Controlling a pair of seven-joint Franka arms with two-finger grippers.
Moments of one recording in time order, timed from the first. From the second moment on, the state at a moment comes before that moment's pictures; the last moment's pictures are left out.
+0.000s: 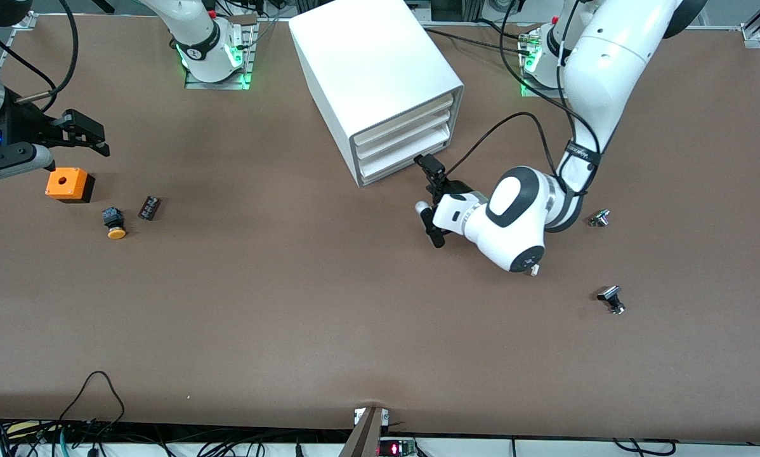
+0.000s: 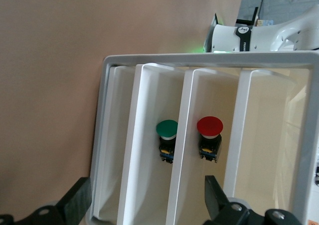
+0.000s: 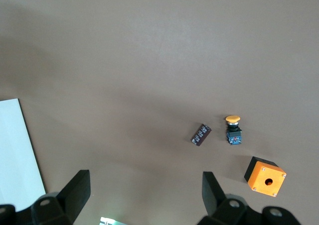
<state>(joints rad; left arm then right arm) -0.25 0.76 -0.23 -1.45 -0.72 1.54 0.65 0.14 0.05 -0.11 -1.57 0.03 1.55 -0.25</state>
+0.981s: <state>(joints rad) -0.33 0.81 -0.24 -1.50 -0.80 1.53 0.77 0.14 0.05 -0.11 -1.57 0.03 1.55 -0.25</state>
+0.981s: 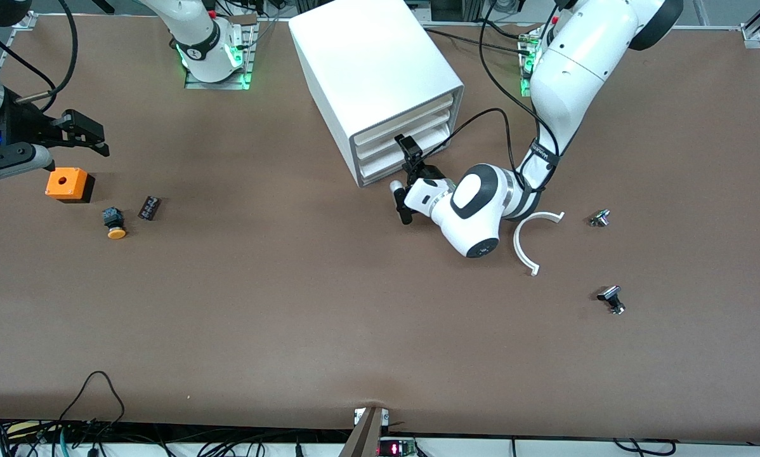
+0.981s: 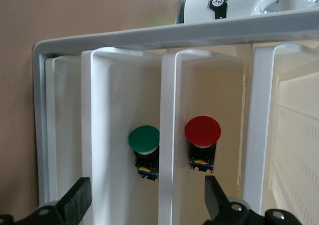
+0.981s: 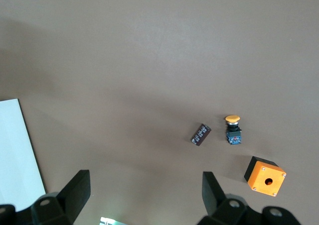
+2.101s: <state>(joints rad) -0.32 0.81 -0.28 -1.50 -0.80 1.47 0.78 0.13 0.06 -0.11 -1.57 0.03 1.57 -0.25</state>
